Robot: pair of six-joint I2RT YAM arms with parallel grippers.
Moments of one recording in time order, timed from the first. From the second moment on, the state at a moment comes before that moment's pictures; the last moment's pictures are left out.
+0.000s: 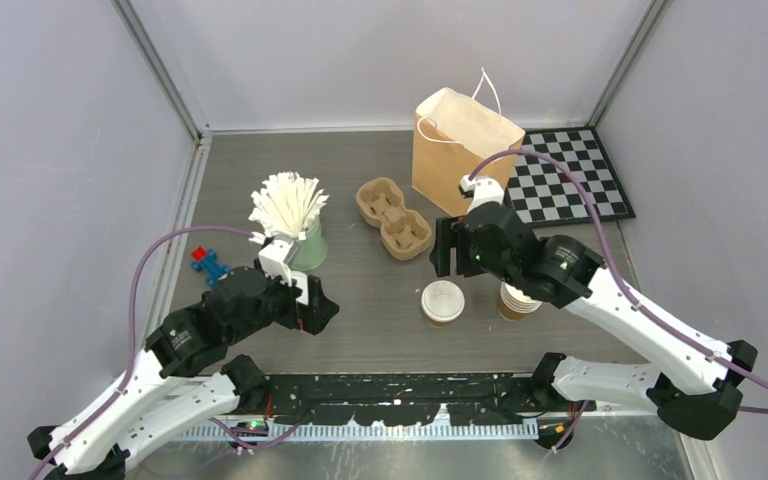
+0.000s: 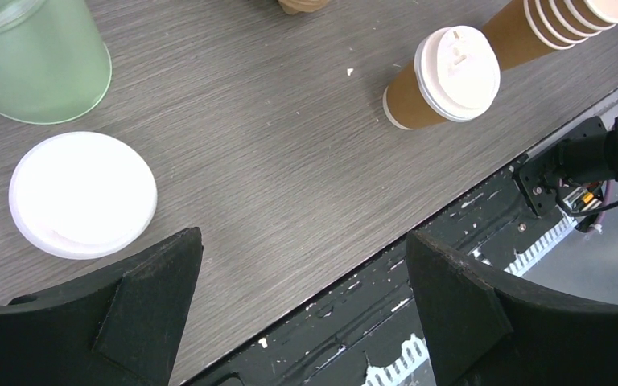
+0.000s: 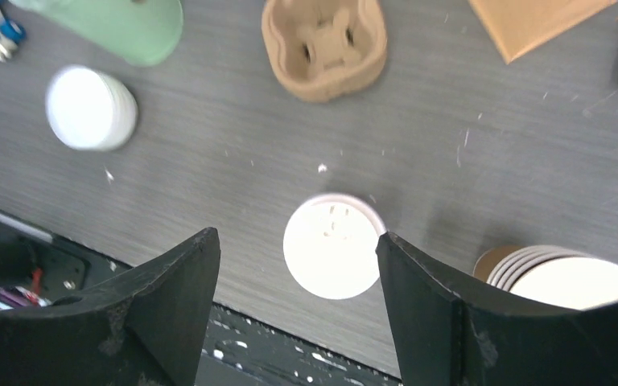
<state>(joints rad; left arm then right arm) -0.85 0.54 0.80 -0.79 -0.10 -0.46 0.91 1.07 1.20 -0.87 0.31 0.55</state>
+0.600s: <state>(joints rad) -0.85 0.33 0.77 -0.80 -0.20 -0.47 0.90 1.55 1.35 -0.68 0.48 0.35</state>
